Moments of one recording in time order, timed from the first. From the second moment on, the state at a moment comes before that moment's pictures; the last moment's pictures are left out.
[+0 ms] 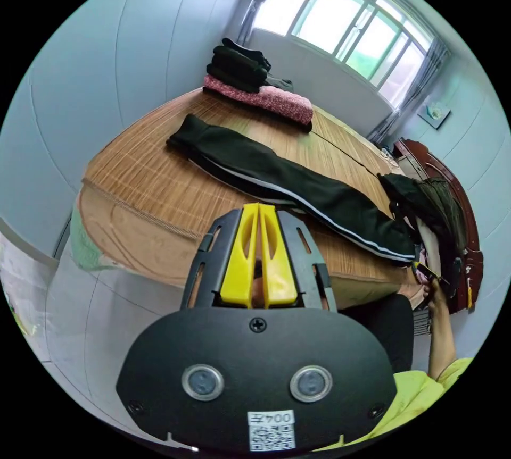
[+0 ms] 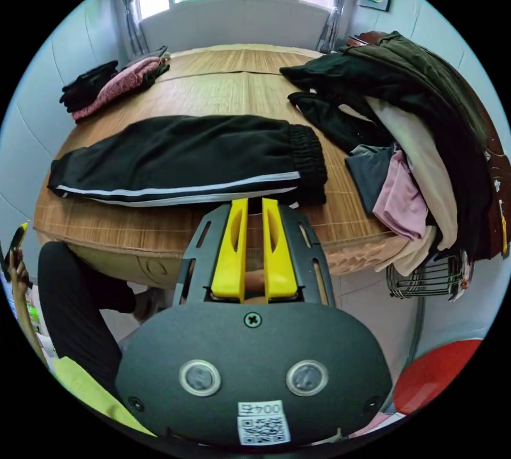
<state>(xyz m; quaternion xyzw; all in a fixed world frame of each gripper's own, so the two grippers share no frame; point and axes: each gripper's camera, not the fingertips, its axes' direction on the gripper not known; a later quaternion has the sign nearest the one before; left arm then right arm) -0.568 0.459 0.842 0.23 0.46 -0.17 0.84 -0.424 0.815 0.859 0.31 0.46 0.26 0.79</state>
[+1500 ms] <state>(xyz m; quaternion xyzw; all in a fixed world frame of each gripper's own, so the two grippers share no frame) -0.616 0.356 1.154 0.13 0.39 -0.34 0.85 -0.459 1.126 0.808 0.55 0.18 0.39 0.72</state>
